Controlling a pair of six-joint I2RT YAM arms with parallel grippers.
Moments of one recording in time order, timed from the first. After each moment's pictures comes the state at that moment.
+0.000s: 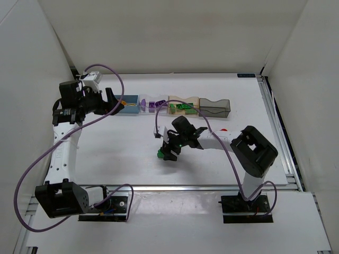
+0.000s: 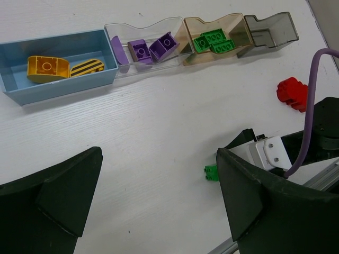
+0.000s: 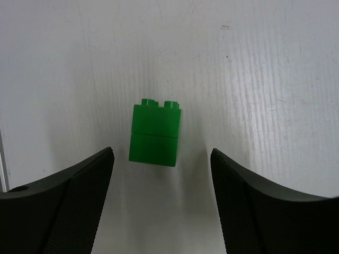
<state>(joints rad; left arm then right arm) 0.12 1.22 1.25 -0.61 0.64 0.00 0.85 1.77 0.97 -0.06 -0.53 -0.42</state>
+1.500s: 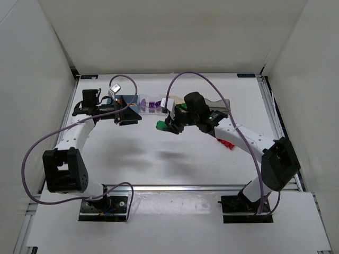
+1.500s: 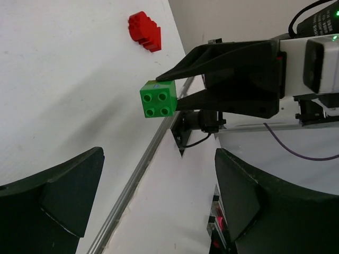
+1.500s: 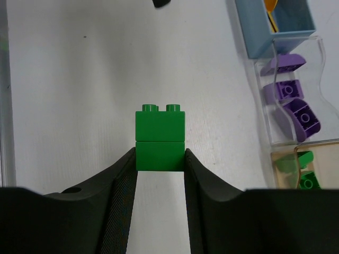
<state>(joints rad) 0.05 1.44 1.08 -0.47 1.23 -0.28 0.75 1.55 1.18 -0.19 -0.55 -0.44</state>
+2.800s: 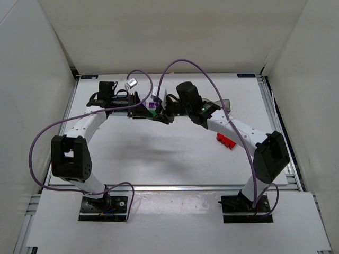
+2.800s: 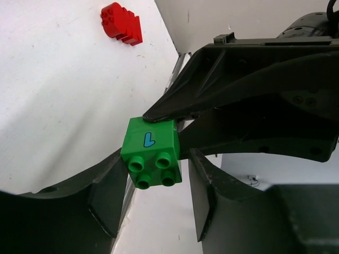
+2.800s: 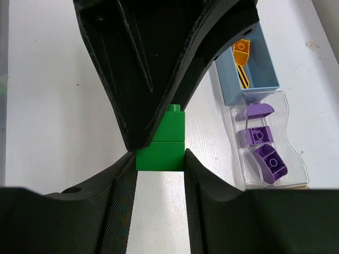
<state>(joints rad) -0.12 1.60 1.21 -0.36 1.26 -0.35 0.78 1.66 1.41 -0.19 -0.55 -0.40</state>
